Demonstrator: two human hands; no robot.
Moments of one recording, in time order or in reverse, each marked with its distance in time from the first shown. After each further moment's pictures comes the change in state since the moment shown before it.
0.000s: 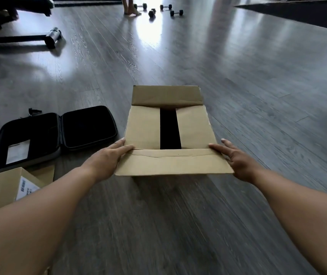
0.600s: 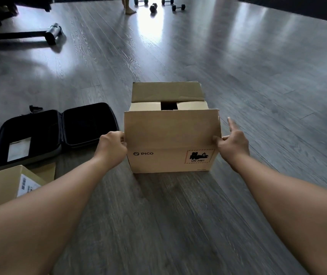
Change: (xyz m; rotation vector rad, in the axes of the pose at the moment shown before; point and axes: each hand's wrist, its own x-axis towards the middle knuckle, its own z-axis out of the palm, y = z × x) left_hand 0.022 0.036 -0.011 -0.300 0.349 -0.338; right_hand 0.033 -0.033 0.015 0.254 0.570 0.178
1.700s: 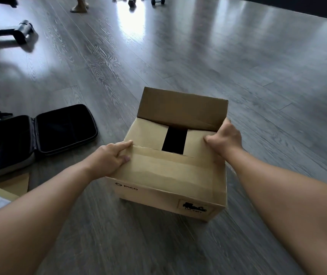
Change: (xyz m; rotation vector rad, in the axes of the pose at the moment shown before) left_hand -0.002 0.026 0.022 0.035 -0.421 0.103; right_hand 0.034 0.023 -0.021 -0.261 0.053 0.103
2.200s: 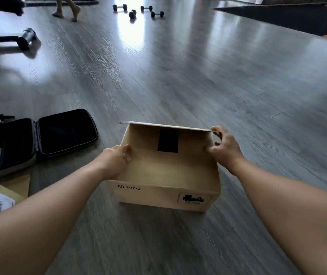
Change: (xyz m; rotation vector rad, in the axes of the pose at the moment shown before) left_hand -0.005 0.019 0.009 0.135 0.042 -0.109; right_hand -0.035 0.014 -0.030 0.254 -0.152 -0.132
